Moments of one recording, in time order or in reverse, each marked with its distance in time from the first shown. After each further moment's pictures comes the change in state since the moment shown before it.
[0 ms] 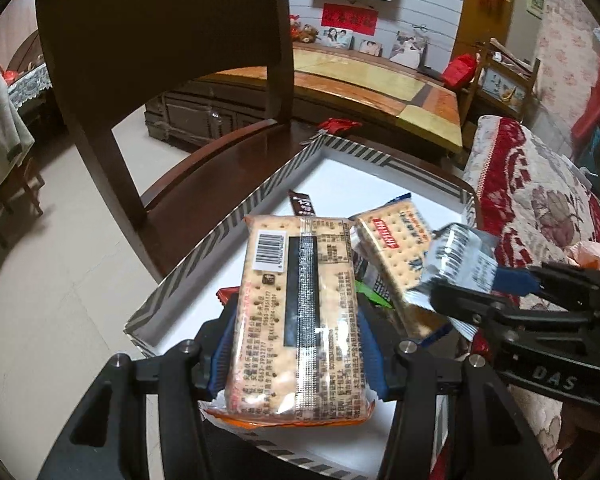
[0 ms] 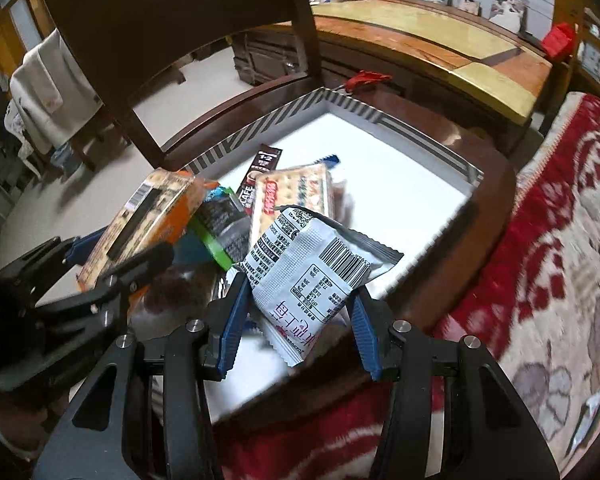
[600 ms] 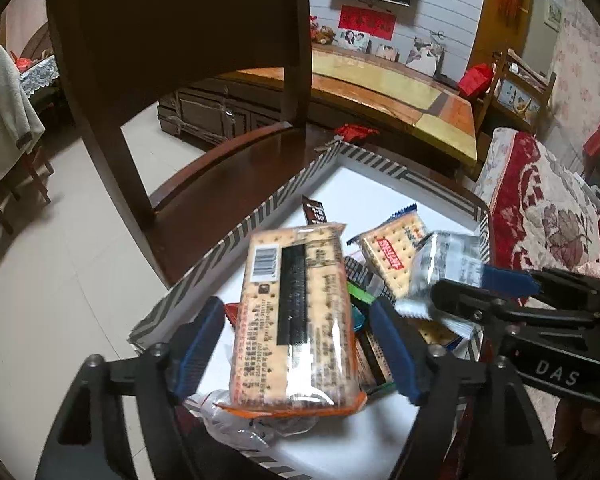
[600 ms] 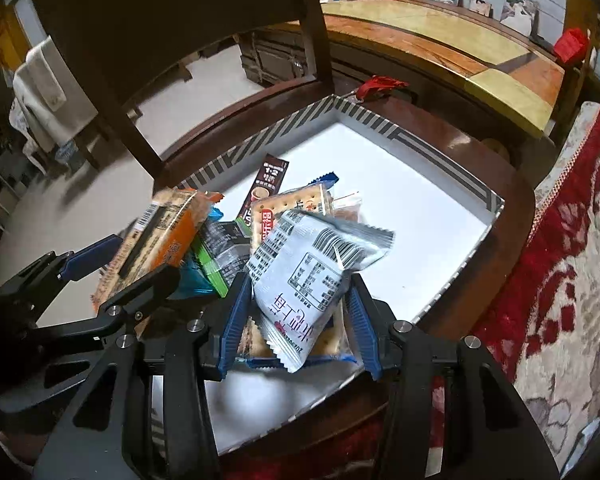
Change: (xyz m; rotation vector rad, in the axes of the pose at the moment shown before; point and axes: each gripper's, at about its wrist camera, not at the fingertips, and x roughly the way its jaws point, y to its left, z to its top) left arm 0.001 0.006 0.010 -0.053 -0.008 0.025; right arm 0.009 -0.003 0.020 -0.004 -0.005 0.029
